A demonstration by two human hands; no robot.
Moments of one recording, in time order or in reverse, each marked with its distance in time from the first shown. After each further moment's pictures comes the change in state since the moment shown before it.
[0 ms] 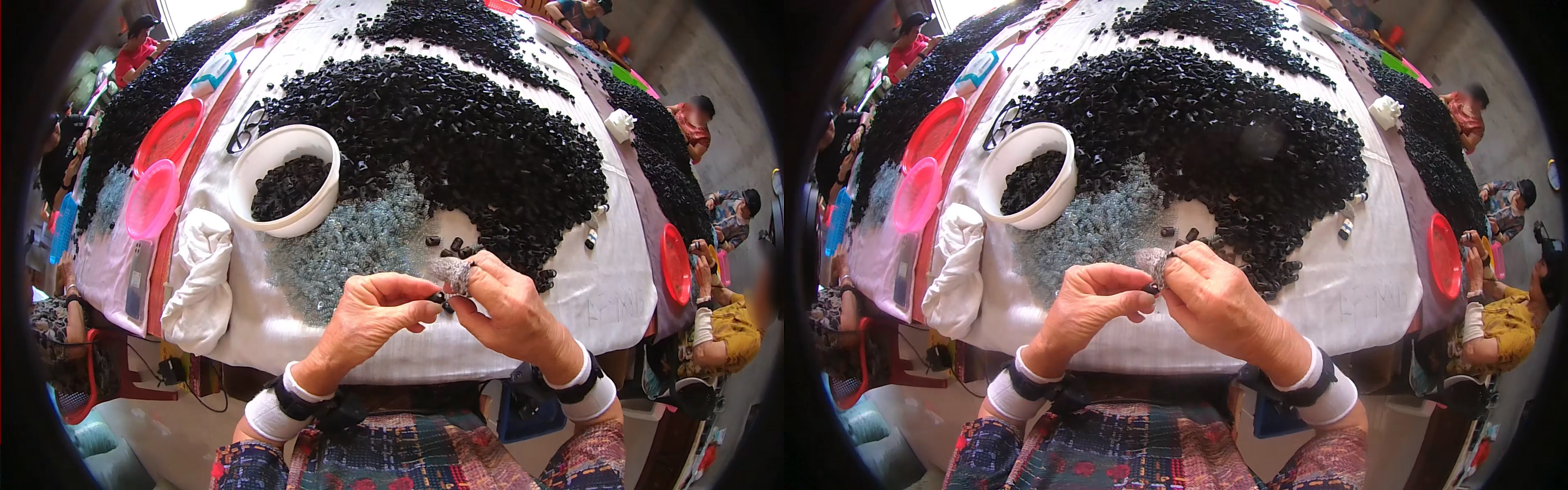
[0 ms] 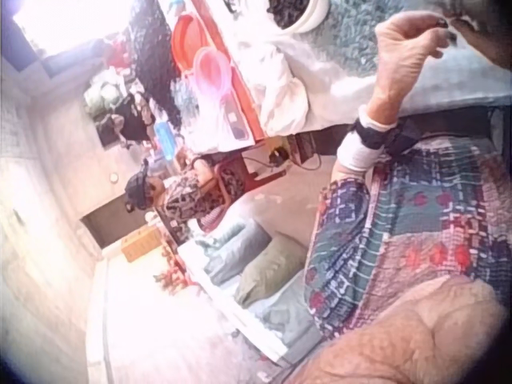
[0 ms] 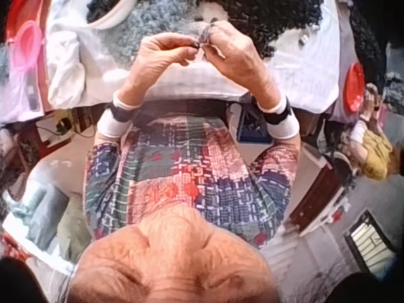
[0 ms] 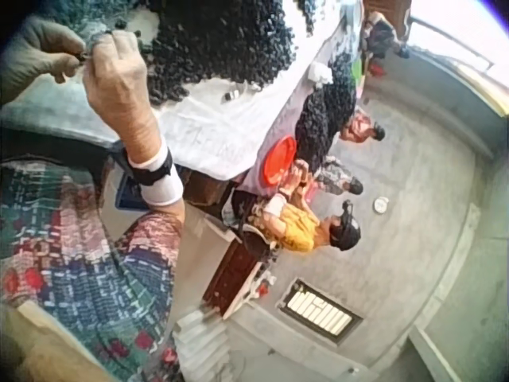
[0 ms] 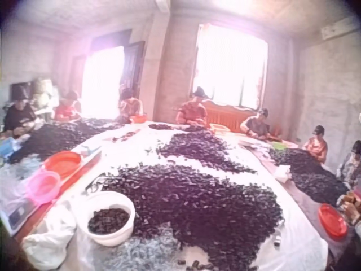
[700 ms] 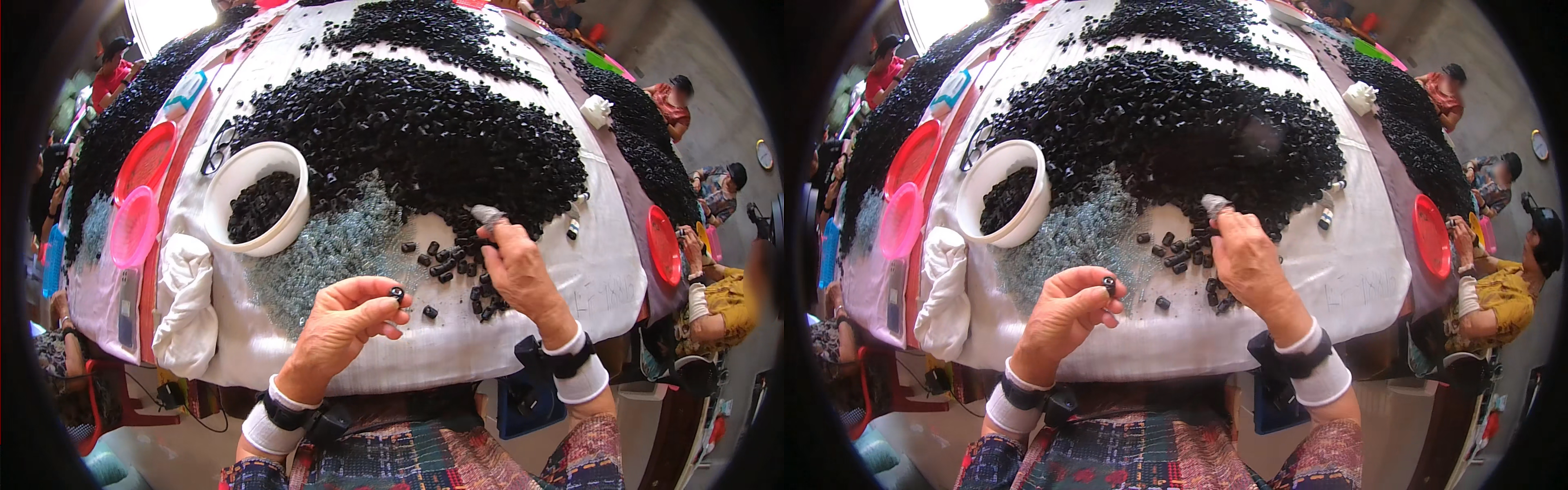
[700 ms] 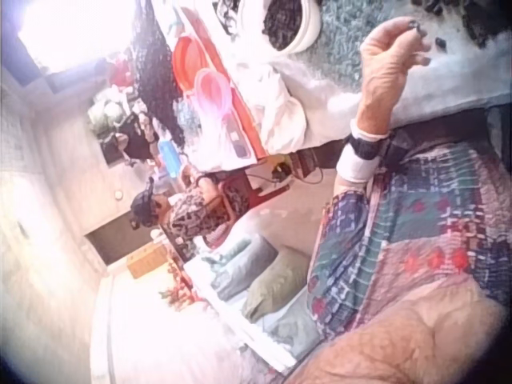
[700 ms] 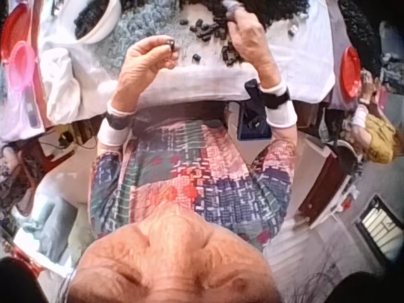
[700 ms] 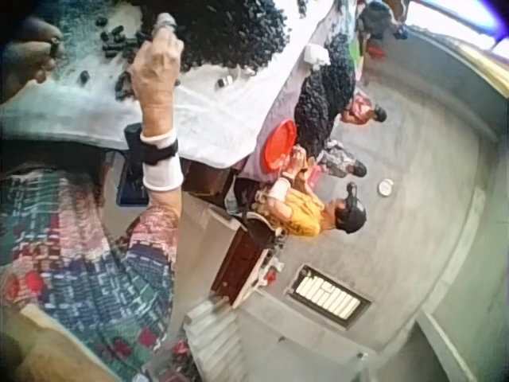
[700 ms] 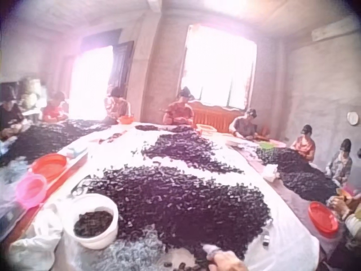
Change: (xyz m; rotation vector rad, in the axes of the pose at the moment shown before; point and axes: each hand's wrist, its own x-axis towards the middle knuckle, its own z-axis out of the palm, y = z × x) left_hand 0.008 -0.014 -0.018 -0.394 -0.082 -0.048; right_hand -0.032 0.073 -0.008 -0.234 0.126 0.385
